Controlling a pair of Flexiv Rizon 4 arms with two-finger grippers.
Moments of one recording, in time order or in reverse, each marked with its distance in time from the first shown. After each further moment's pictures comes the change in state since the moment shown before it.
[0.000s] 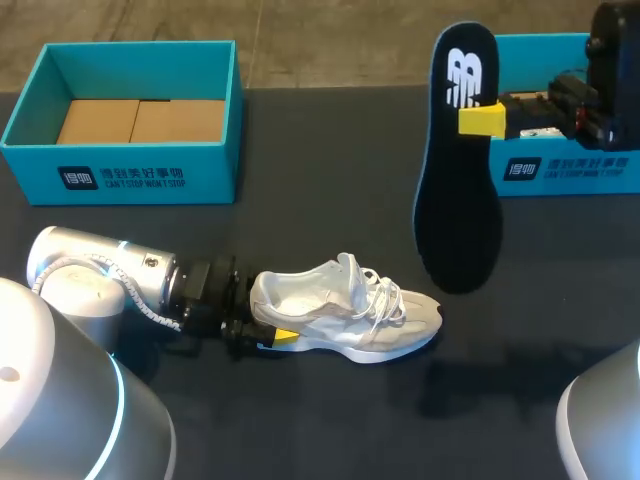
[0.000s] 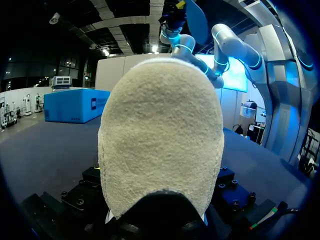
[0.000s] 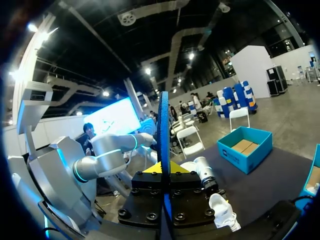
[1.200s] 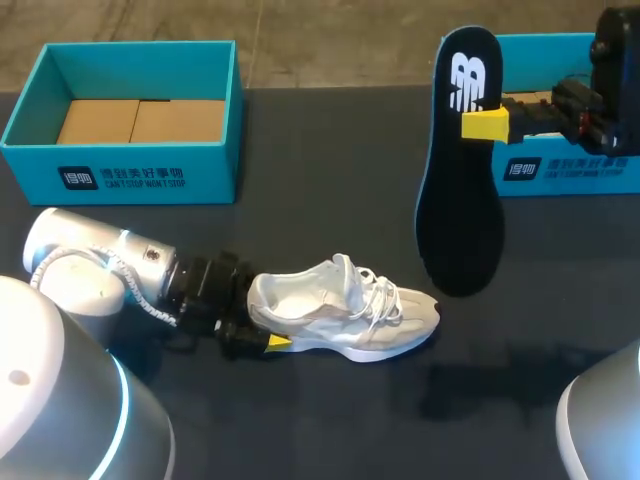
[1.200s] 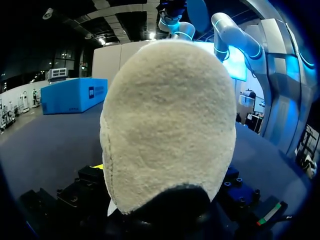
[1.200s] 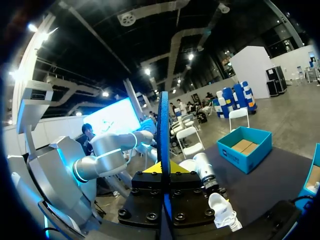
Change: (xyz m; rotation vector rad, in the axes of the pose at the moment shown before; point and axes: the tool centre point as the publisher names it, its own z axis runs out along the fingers) left arm 0.000 0.016 -0.010 -0.131 0.016 0.014; right arm 0.002 -0.002 -0.001 -0.004 -0.003 0.000
